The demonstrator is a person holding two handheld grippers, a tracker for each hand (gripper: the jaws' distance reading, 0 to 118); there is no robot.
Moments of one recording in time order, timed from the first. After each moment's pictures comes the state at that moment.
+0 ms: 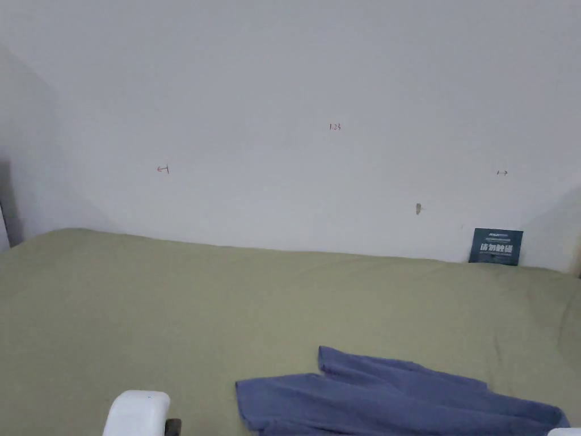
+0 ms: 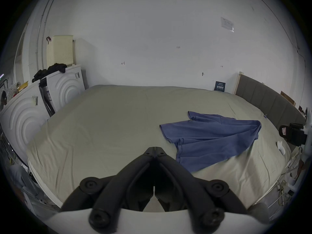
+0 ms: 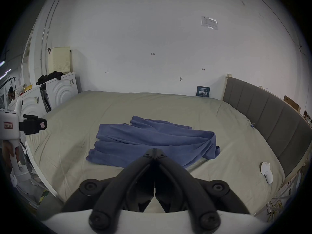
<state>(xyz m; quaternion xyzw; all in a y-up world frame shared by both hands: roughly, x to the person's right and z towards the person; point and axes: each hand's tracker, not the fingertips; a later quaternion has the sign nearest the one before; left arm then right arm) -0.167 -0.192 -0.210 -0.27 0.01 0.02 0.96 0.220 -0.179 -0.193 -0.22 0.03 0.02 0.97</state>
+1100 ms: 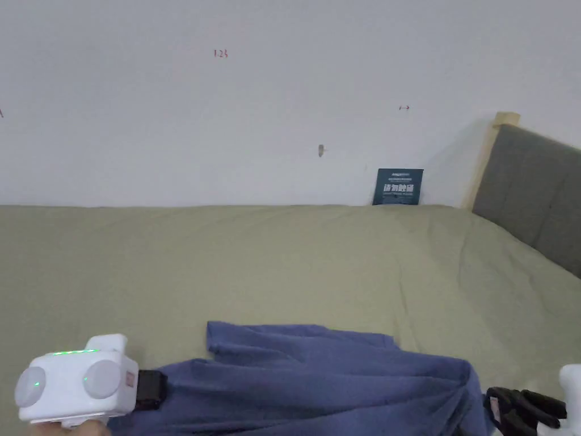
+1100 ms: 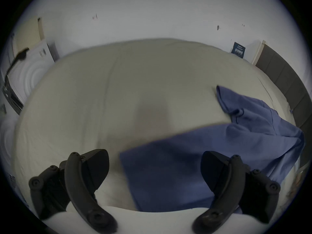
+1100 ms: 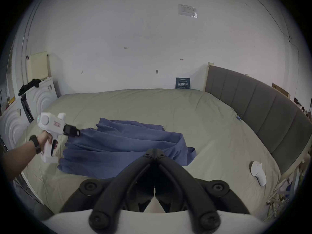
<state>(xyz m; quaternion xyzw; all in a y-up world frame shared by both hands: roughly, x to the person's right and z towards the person) -0.104 -0.338 -0.531 -0.49 -0.02 0.04 0.87 0.325 -0.187 -0.261 -0.25 -0.05 -0.02 0.97</state>
